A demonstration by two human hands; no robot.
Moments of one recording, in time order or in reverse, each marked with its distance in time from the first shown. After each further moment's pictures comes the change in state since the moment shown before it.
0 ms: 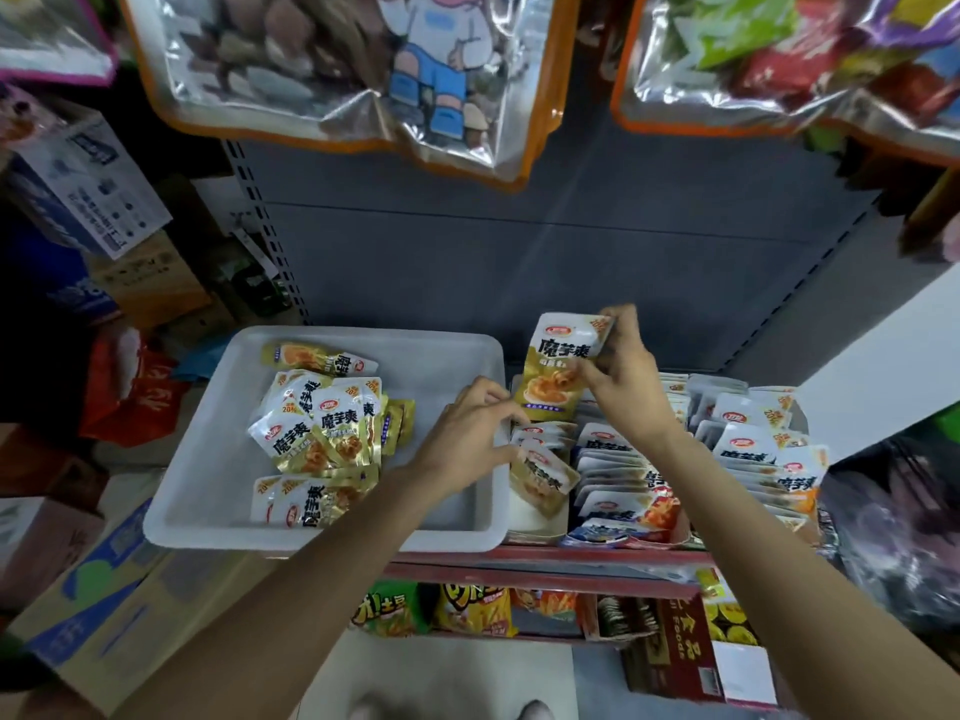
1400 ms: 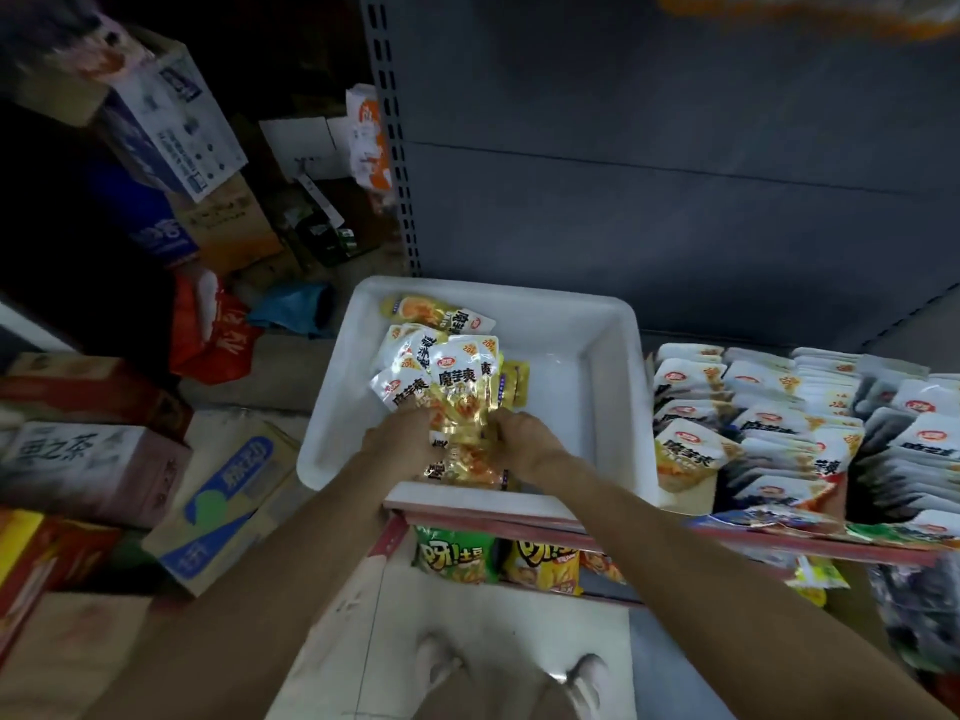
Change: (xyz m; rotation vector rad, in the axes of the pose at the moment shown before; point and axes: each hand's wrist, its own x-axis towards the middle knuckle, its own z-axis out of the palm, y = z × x) left_hand -0.102 -0.174 -0.055 0.161 -0.312 -0.618; right_hand -0.029 -0.007 0.246 -0.623 -0.718 0.262
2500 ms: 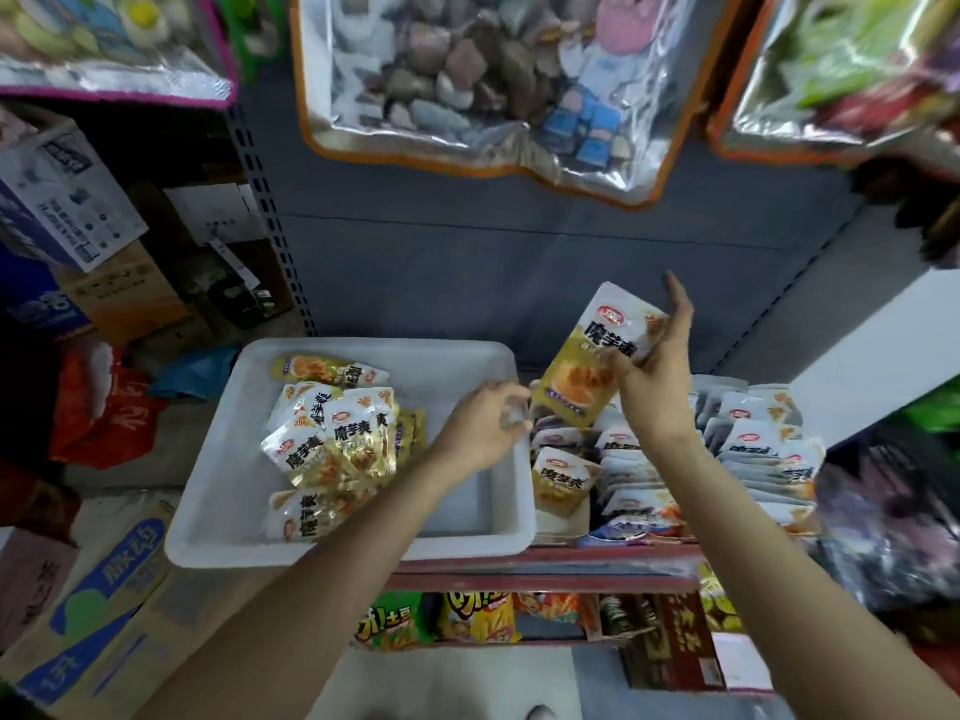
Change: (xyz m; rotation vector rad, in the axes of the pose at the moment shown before) left_hand -0.012 0.206 -0.019 -0.419 0.200 0.517; right_hand -0.126 0.115 -0.158 0.903 1.028 -0.208
